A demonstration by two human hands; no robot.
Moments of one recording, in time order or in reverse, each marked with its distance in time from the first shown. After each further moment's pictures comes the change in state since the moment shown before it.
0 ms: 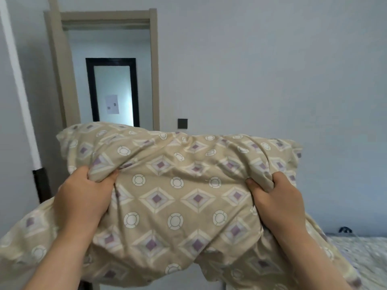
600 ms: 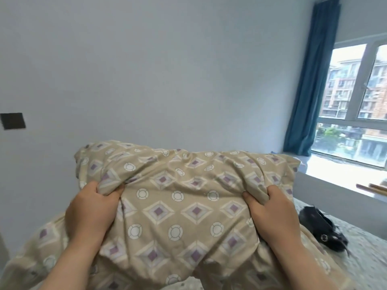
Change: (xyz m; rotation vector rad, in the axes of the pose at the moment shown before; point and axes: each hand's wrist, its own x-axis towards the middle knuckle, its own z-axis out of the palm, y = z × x) left_hand -0.160 0.171 0.269 -0.306 -0.603 0.175; right_hand -0.003 0.194 -0.186 -0.428 0.427 0.400
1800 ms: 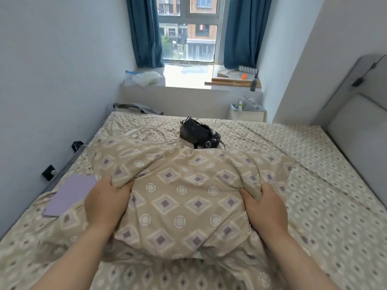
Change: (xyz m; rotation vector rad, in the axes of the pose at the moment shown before) left_hand -0.118 0.092 0.568 -0.172 -0.958 0.393; right_hand 0.065 0.336 0.051 -0.398 0.410 0.797
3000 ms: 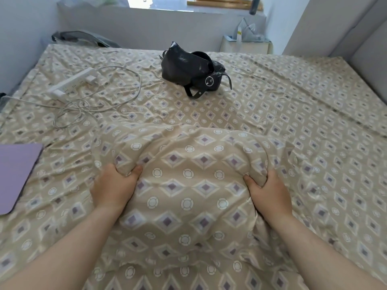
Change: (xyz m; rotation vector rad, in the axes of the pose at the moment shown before) left_hand 0.073 -0.194 0.299 0.181 -0.334 -0.074; right_hand 0.059 0.192 0.267 -0.171 -0.083 0.263
